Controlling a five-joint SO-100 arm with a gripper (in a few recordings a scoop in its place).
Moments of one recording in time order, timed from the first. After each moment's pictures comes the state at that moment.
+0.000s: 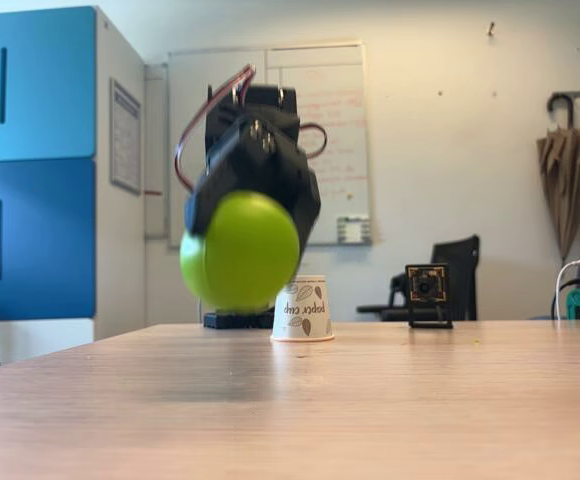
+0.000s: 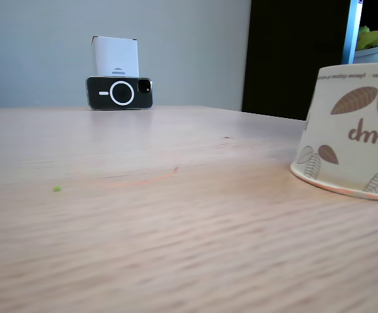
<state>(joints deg) -9.2 93.3 69.2 49.0 42.7</state>
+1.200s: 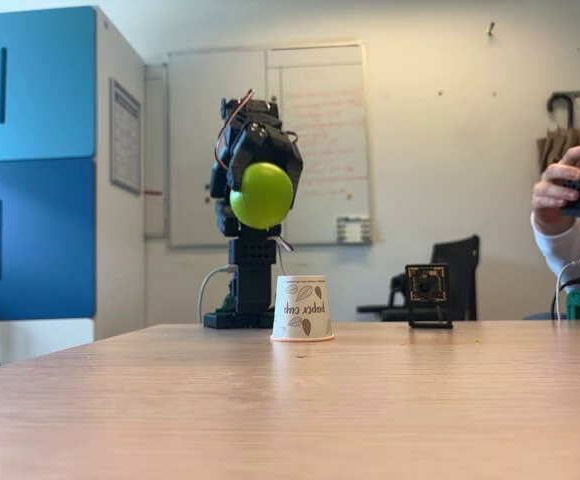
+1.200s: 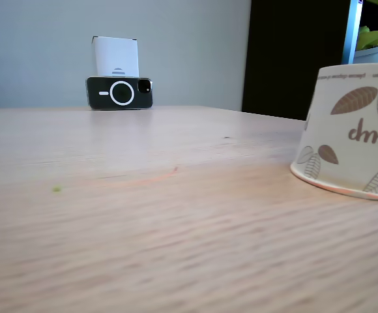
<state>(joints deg) -23.6 166.5 135.6 81.7 74.4</state>
